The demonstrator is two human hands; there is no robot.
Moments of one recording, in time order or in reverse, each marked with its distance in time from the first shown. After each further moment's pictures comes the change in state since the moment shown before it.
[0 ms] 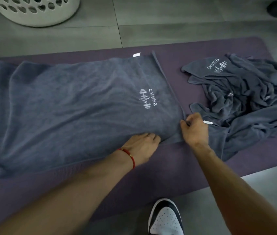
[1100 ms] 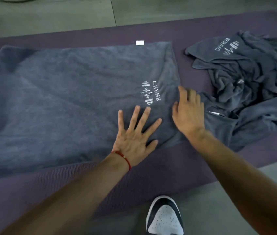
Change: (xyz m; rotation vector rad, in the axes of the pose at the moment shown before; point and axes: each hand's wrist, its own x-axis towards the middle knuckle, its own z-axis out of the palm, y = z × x) left_hand -0.004 -0.007 0.039 0.114 0.128 -0.236; right_hand 0.025 -0.018 0.022 -0.422 0.074 -0.446
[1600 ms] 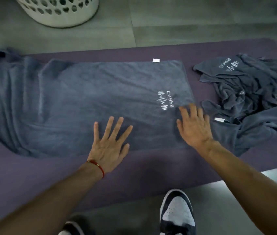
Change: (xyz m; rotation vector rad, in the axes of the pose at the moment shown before) left_hand -0.109 -0.083 -0.023 0.118 -0.048 -0.182; right_hand -0.048 -0.022 -0.025 -0.271 -0.050 -0.187
